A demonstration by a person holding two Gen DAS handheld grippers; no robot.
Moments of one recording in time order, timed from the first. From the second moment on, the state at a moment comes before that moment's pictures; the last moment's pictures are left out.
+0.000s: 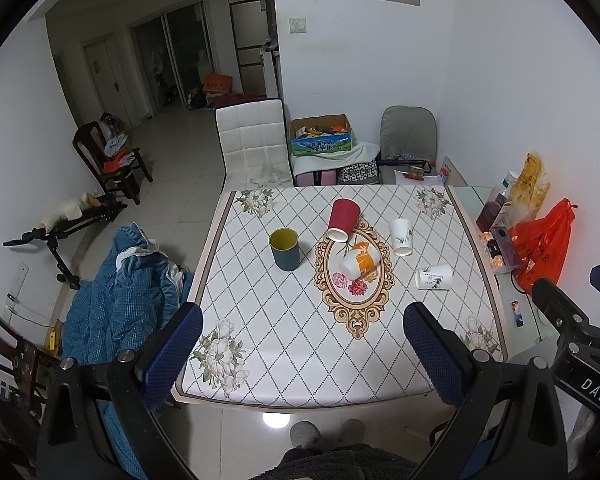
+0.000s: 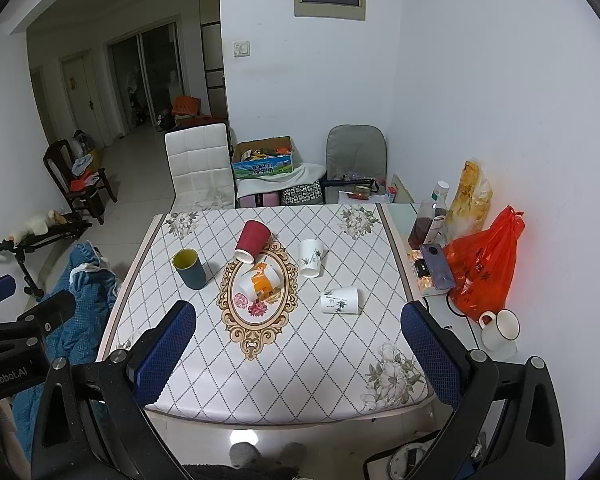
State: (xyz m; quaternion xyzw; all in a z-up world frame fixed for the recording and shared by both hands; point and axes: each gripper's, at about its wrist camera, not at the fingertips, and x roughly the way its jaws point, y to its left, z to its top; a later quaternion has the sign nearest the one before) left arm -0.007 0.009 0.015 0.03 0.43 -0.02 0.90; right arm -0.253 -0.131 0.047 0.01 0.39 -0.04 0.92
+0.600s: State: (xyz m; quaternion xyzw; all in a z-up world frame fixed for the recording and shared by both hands) left arm -0.007 0.008 0.017 0.03 0.43 -0.02 0.90; right arm -0.253 -0.132 0.052 0.02 0.39 -0.04 0.92
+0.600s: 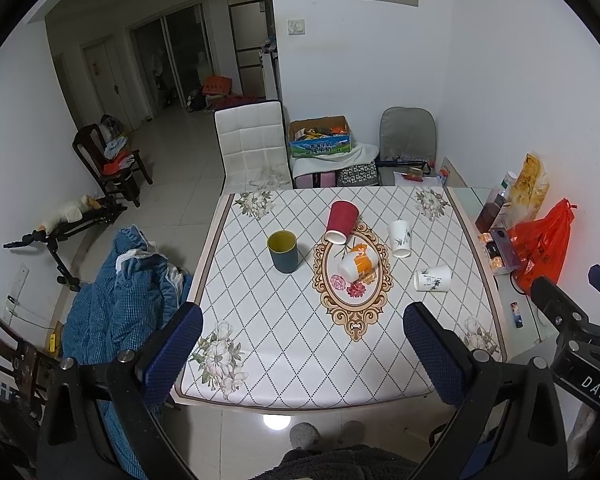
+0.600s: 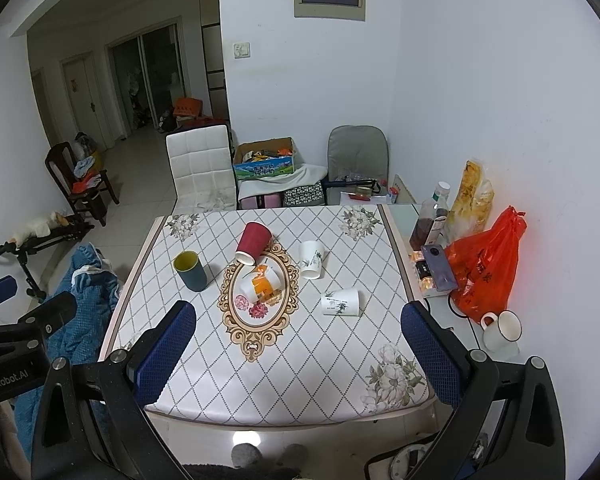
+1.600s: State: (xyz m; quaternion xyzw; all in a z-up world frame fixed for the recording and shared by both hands) left arm 0.041 -0.017 -0.052 0.03 0.48 0.02 0.87; right arm -0.201 -0.159 -0.028 0.02 0.47 -0.03 0.88
